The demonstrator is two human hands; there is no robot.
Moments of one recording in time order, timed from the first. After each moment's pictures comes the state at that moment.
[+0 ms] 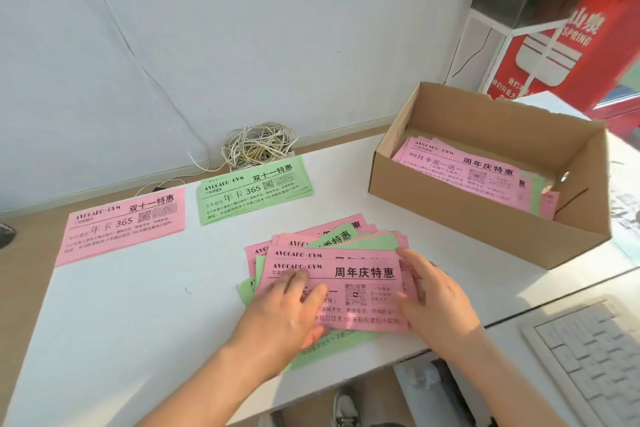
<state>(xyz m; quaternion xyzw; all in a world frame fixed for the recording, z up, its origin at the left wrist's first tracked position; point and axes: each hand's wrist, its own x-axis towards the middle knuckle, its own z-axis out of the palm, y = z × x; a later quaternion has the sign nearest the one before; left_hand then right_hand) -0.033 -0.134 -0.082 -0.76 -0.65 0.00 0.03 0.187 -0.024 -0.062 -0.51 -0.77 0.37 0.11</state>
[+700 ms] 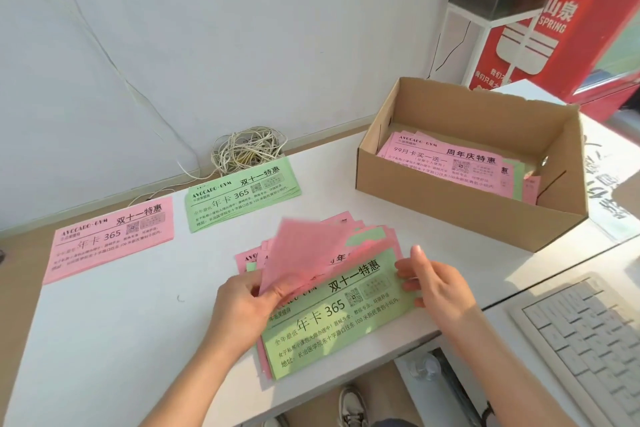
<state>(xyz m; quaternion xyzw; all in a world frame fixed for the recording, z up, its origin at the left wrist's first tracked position) -0.047 -0.132 -0.065 -0.39 -0.79 -0.37 -0.30 0.193 -0.020 -0.066 -0.58 -0.59 0.53 0.22</state>
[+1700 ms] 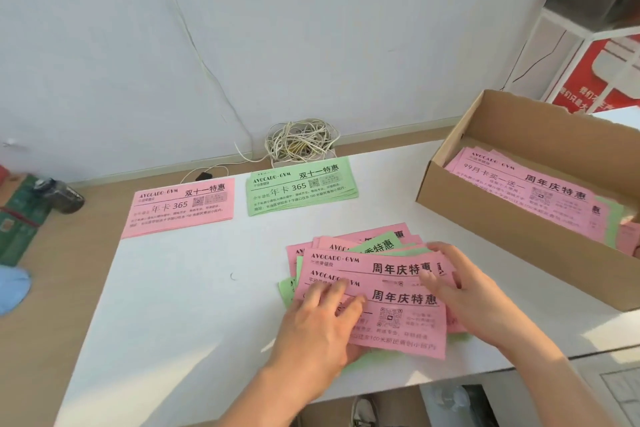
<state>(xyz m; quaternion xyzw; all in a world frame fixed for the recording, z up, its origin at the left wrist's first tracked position) -0.014 -0.150 -0.067 -0.67 -0.73 0.01 -0.11 0.163 -0.001 -0.028 -0.48 -0.67 0.57 0.06</state>
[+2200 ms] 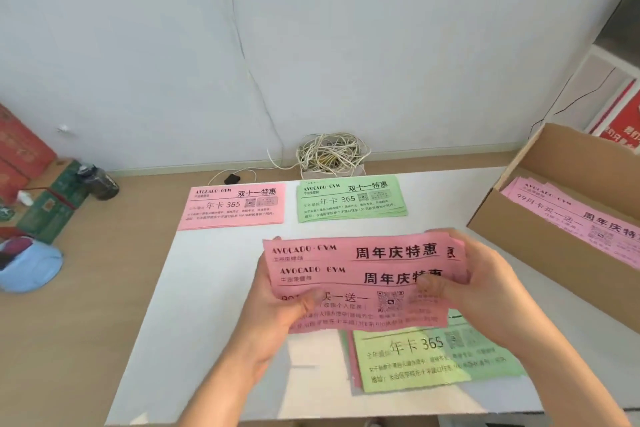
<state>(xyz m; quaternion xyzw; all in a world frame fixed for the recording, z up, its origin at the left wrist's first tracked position) -0.093 -0.201 -0.013 -0.21 -0.67 -0.61 -0.37 0.092 -0.035 0.038 -0.36 -0.75 0.53 0.13</state>
